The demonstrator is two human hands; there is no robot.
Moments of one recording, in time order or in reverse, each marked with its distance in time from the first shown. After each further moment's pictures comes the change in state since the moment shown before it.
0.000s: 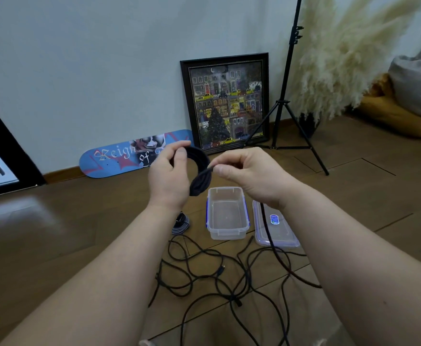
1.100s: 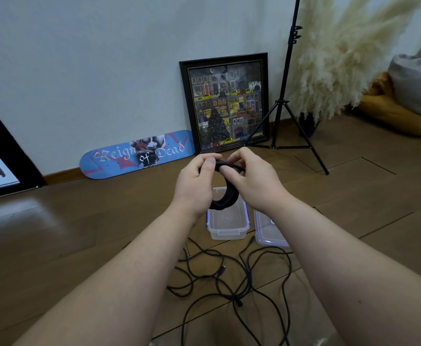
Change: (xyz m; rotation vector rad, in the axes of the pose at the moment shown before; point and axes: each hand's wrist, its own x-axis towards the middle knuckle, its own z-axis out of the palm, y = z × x) left_hand -0.021 0.000 0.024 -0.090 -0.324 -0.137; right_hand 0.004 0.033 0.011 -0.268 0.262 0.165
